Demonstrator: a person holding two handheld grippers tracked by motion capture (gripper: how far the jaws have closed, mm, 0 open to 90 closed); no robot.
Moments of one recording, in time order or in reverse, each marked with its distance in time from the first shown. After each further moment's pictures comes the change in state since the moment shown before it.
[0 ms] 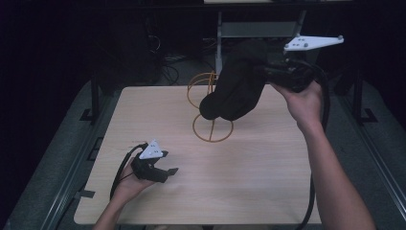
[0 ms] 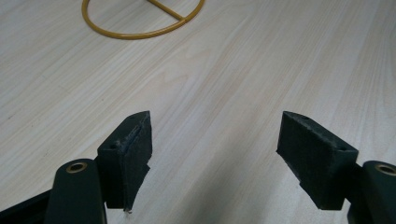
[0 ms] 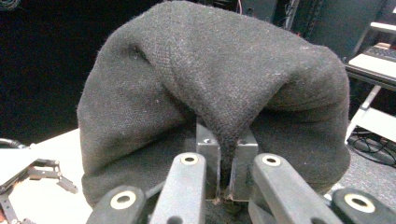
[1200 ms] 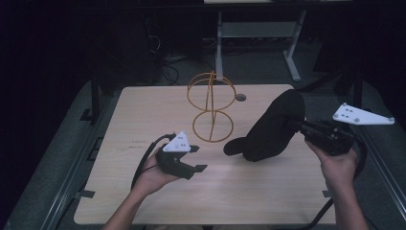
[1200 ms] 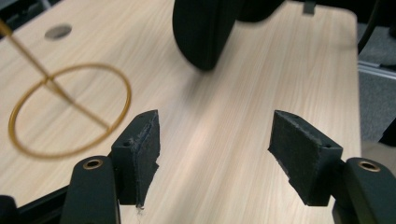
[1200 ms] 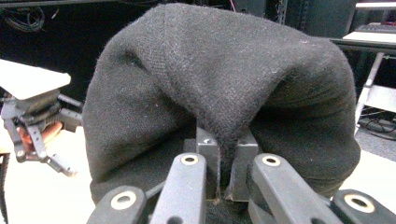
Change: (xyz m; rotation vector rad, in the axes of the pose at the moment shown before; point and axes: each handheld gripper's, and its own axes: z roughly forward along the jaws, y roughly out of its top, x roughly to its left) left arm -0.045 0.081 0.002 -0.079 -0.155 0.110; right arm 0.018 -0.132 -0.091 -0.099 0.004 0.131
